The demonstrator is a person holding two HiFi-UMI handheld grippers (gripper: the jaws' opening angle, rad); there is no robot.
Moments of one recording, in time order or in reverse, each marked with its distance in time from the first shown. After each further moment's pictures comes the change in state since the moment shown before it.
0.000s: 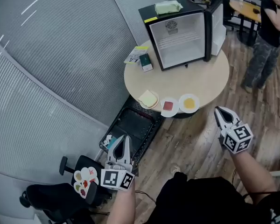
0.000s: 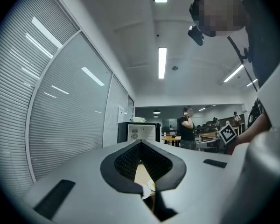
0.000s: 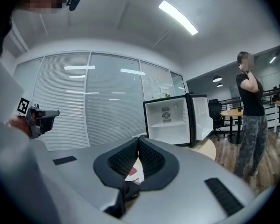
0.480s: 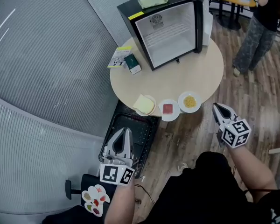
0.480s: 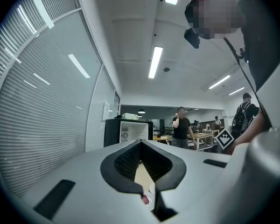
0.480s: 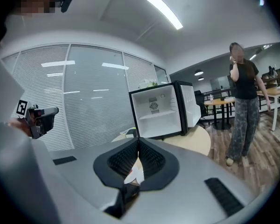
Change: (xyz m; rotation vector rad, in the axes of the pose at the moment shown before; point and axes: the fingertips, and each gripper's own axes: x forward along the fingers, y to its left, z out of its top) left arm 0.116 0.079 -0.018 -0.003 0.007 -0.246; right arm 0.076 -0.005 -0.046 0.124 0.056 -0.212
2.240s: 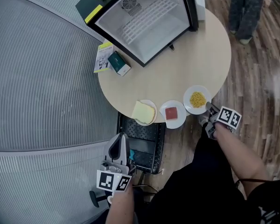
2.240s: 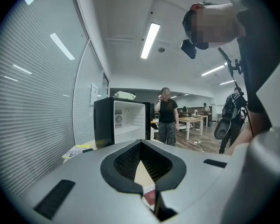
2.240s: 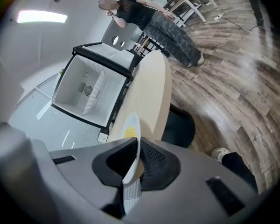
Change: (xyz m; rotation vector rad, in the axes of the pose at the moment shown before) left arm 0.140 0.044 -0.060 0.051 0.232 -0.141; right arm 0.157 -0.103 -0.233 1.057 0.173 -0.227
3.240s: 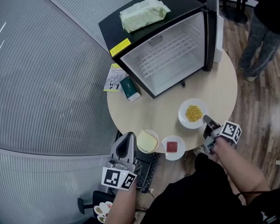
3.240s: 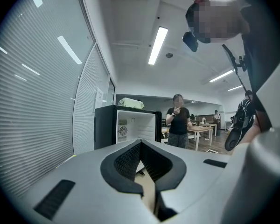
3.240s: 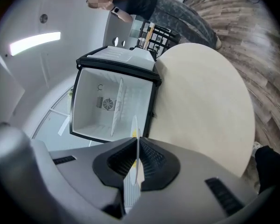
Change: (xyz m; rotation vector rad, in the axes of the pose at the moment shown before) left arm 0.110 0.037 0.064 -0.053 -0.096 0.062; right arm 0.047 0.140 0.109 0.067 0.059 0.216
